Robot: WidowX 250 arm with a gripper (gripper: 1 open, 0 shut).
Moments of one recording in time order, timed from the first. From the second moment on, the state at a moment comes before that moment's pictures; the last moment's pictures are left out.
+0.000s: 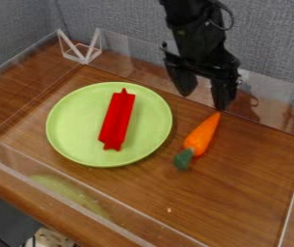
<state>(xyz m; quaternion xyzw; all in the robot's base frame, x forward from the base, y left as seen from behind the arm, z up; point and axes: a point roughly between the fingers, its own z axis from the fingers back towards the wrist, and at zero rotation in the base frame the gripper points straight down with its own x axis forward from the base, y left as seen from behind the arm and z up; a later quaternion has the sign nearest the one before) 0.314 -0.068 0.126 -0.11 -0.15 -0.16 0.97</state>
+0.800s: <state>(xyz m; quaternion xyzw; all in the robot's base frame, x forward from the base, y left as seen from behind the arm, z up) 0.297 -0.061 0.158 -0.10 -0.15 -0.15 0.97</state>
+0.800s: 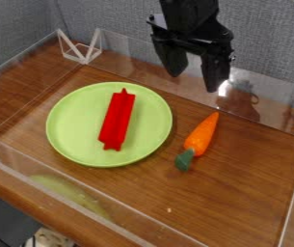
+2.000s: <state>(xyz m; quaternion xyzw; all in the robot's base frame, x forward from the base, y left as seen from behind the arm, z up) 0.301 -0.054 0.158 -0.12 -0.09 -0.20 0.97</state>
